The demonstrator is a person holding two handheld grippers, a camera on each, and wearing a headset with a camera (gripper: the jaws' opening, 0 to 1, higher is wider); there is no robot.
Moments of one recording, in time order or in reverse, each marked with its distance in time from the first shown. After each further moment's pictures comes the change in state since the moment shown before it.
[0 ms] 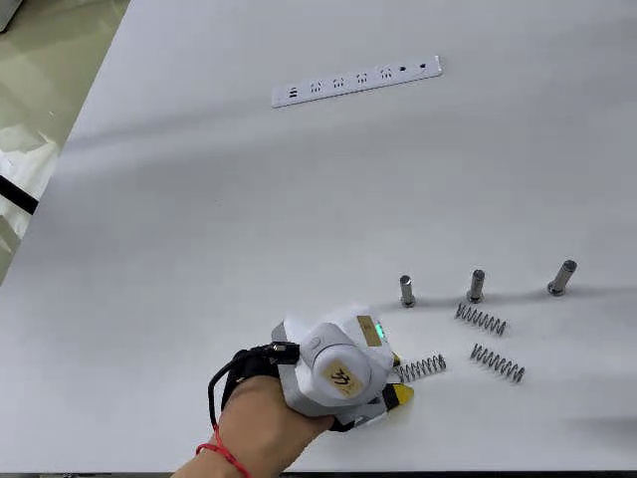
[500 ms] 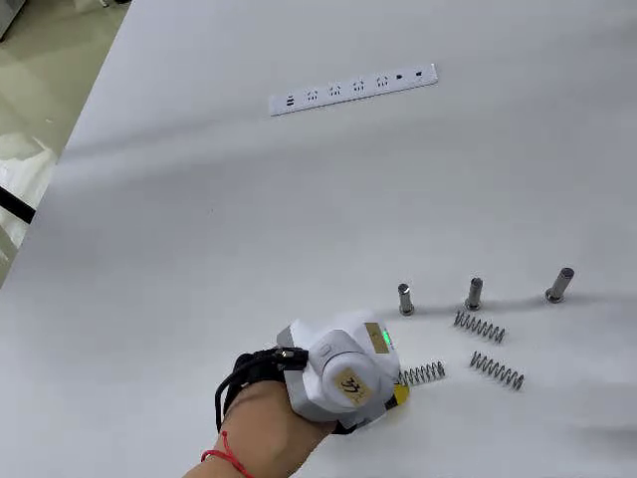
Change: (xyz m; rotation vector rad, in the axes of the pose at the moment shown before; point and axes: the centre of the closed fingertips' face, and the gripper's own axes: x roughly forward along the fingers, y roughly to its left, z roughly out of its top) left arm 0.001 0.005 0.000 0.039 0.036 0.011; right arm 0.000 0.003 0.000 -0.002 0.009 -0.002
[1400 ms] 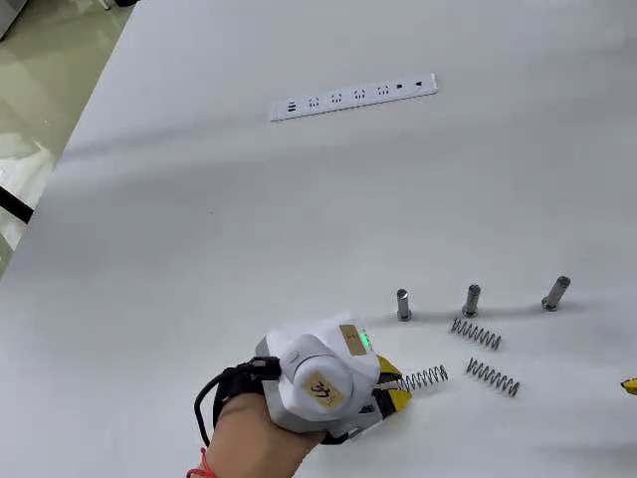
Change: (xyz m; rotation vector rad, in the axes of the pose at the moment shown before) left arm -0.022 -0.005 0.020 -0.107 -0.167 -0.001; right arm 0.003 0.030 0.041 -0.013 -0.027 0.011
